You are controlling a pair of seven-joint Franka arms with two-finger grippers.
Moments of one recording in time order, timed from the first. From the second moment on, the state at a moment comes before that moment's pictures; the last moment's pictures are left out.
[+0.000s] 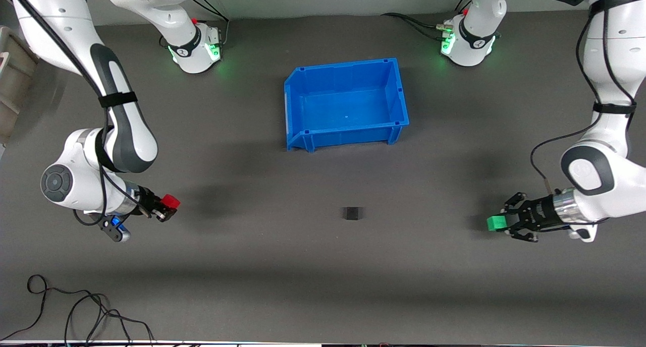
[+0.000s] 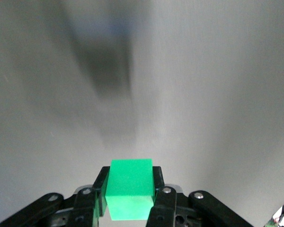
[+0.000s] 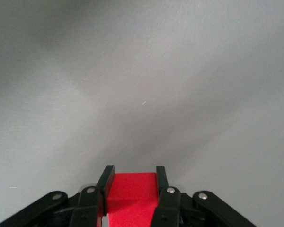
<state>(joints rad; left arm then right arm) 0.16 0.61 -0.10 -1.69 -0.62 2.23 -1.06 0.11 0.46 -0.05 -1.74 0.13 2.13 0.77</state>
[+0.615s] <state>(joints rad) -0.11 0.63 -0.12 -1.69 -0.62 2.36 -1.23 0.36 0.69 -0.04 -1.45 0.13 2.13 1.60</state>
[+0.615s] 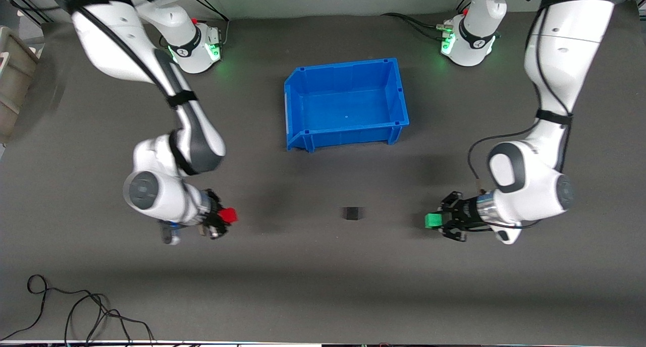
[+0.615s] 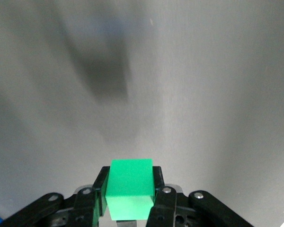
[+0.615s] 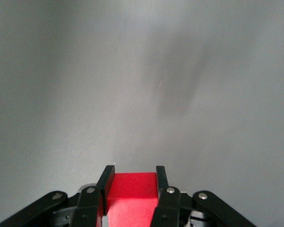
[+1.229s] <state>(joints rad) -0.32 0.74 -0.12 -1.68 -0.70 2.60 -1.39 0.56 0.96 -0.04 -1.13 0.13 2.14 2.01</state>
